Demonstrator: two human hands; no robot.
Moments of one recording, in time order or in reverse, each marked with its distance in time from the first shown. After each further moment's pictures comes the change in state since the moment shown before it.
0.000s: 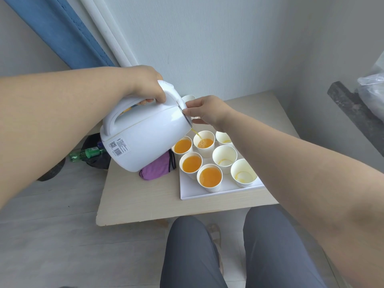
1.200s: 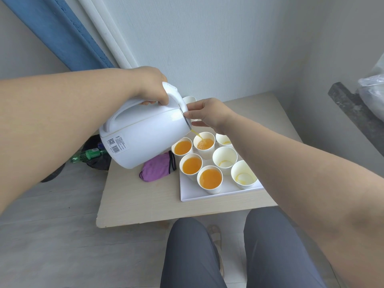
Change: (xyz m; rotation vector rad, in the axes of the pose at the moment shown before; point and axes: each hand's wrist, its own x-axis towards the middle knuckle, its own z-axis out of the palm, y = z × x) left_hand 0.004 0.010 0.000 0.113 -0.008 0.024; right_hand 0.002 0.005 -0.003 0.075 -0.027 -0.003
